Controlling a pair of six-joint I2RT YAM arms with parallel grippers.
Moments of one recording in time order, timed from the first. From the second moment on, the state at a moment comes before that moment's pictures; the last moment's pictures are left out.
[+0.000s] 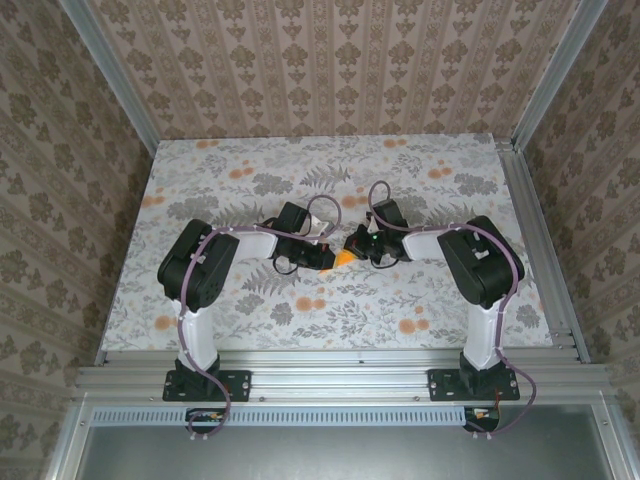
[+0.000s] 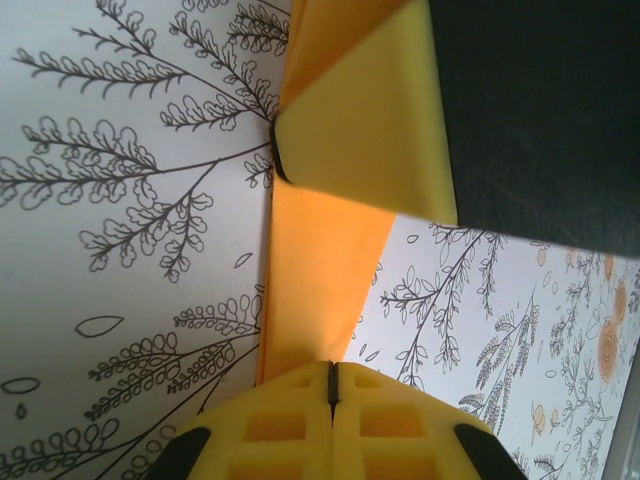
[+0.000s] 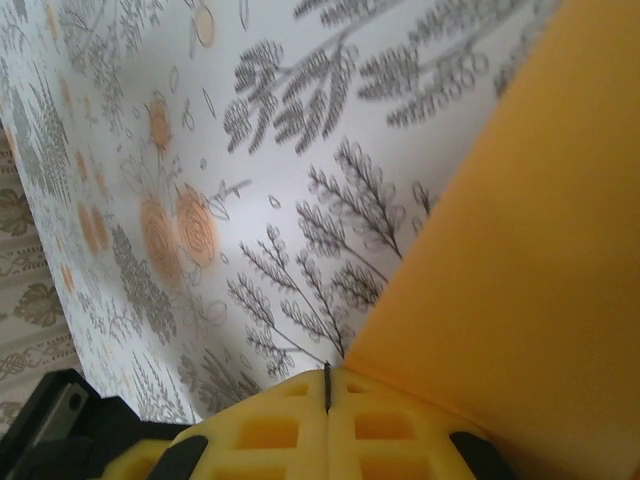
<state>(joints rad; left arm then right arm) -0.58 1.95 1.03 -0.13 0.68 -0.24 0.41 1.96 0.99 0.12 -0.47 0.96</state>
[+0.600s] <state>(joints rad) -0.58 1.95 1.03 -0.13 0.68 -0.22 0.33 1.98 1.05 0.03 -0.49 0.86</state>
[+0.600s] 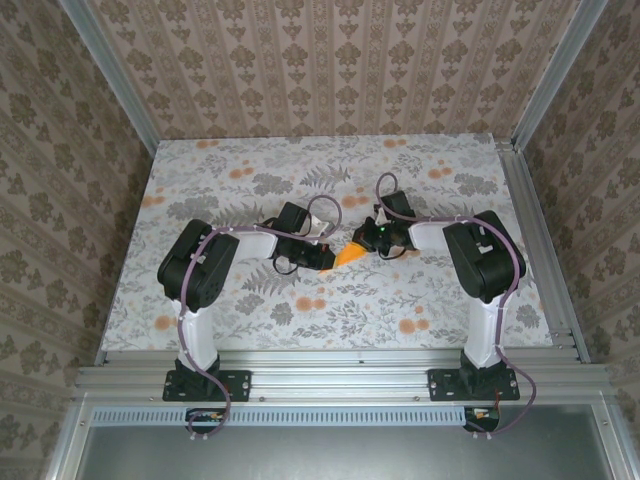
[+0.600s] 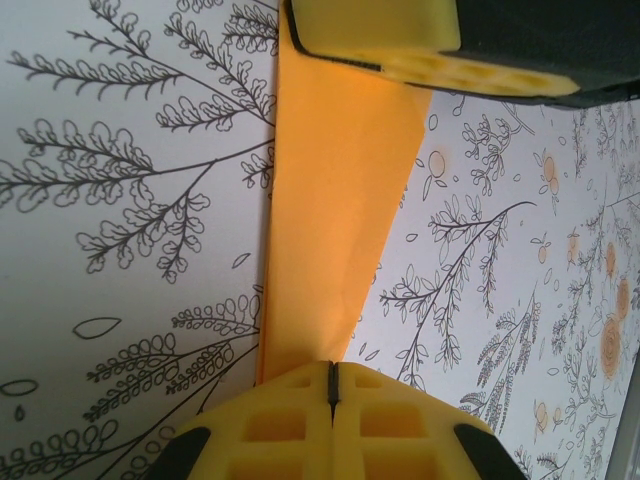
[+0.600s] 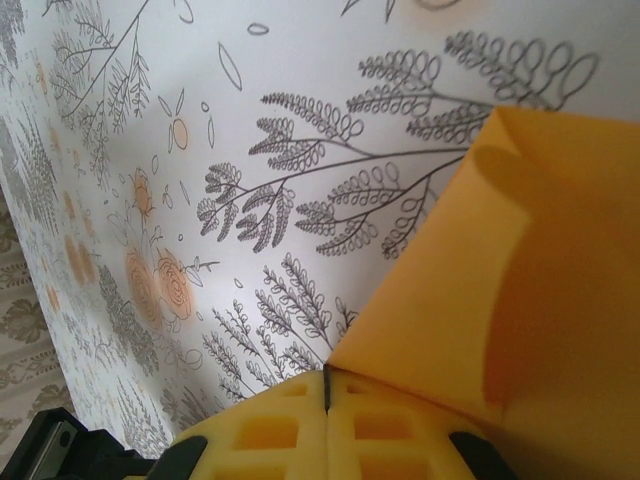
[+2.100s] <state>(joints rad) -0.59 1.95 1.02 -0.12 0.68 -0.22 0.39 1.86 1.00 0.06 -0.45 0.87</state>
